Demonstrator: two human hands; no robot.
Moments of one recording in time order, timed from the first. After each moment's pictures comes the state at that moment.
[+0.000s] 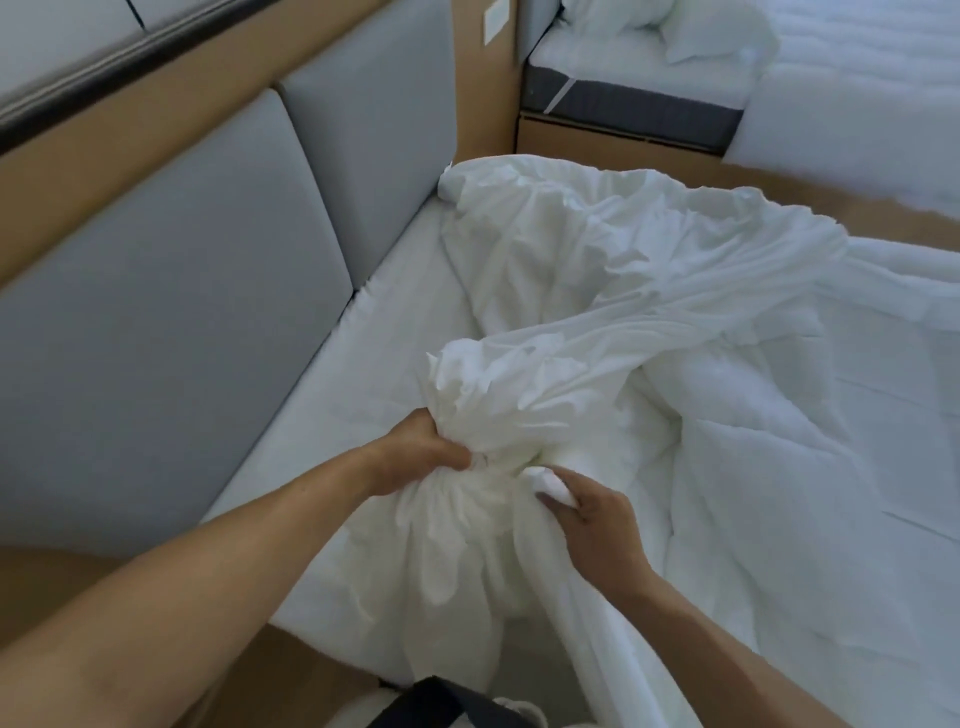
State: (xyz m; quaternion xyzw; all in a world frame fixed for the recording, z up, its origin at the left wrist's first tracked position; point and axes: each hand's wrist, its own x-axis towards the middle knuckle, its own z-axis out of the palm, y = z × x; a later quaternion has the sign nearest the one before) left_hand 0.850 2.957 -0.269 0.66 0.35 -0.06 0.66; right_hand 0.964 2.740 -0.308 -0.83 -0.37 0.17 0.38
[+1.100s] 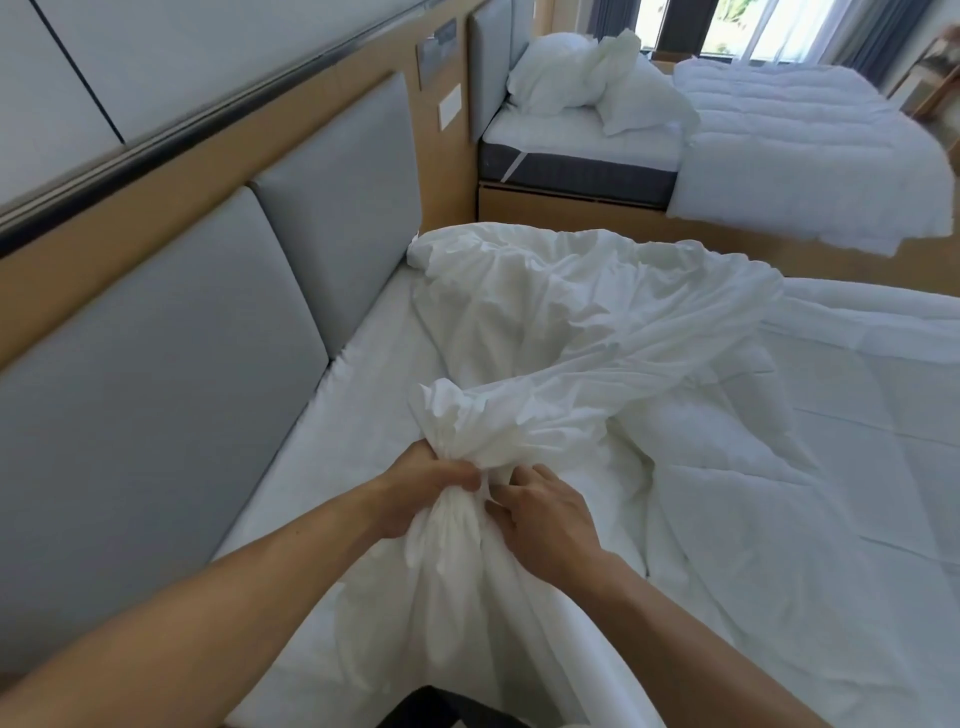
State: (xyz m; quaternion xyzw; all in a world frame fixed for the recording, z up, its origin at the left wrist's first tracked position) left_hand 0.888 2.958 -0.235 0.60 0.31 -0.02 0.74; right_hand 0.981 2.806 -0.261 -0.84 -0.51 0.10 0.17
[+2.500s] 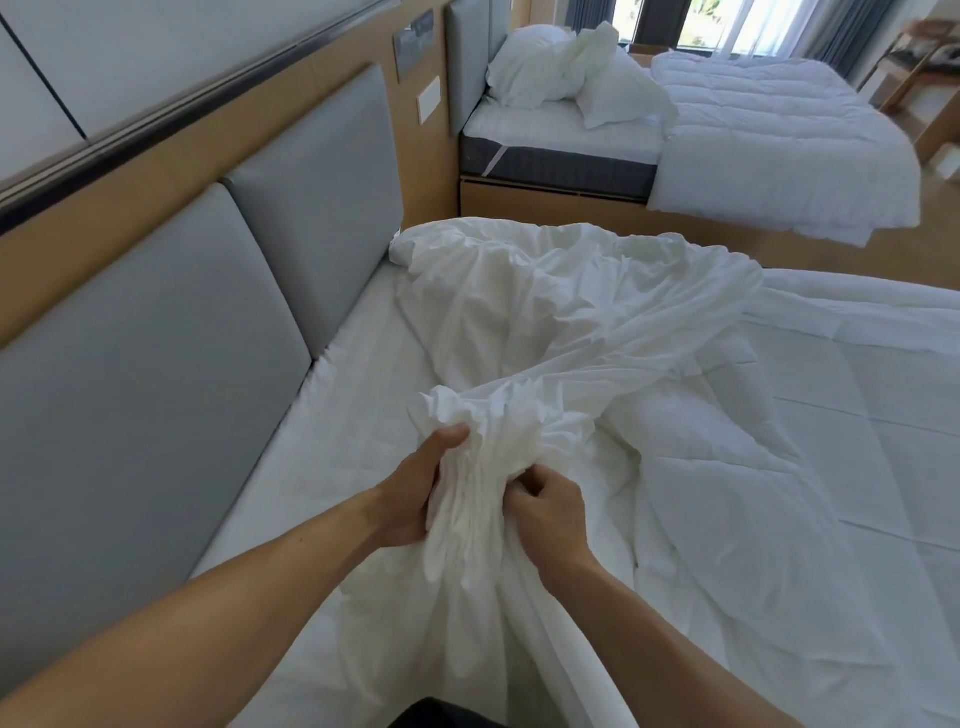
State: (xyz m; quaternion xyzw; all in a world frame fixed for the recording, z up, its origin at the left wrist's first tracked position) left_hand 0.893 2.952 -0.242 0.49 0.26 -0.06 0.83; right_hand 0.968 2.805 -0.249 -0.77 -0.09 0.29 0.55
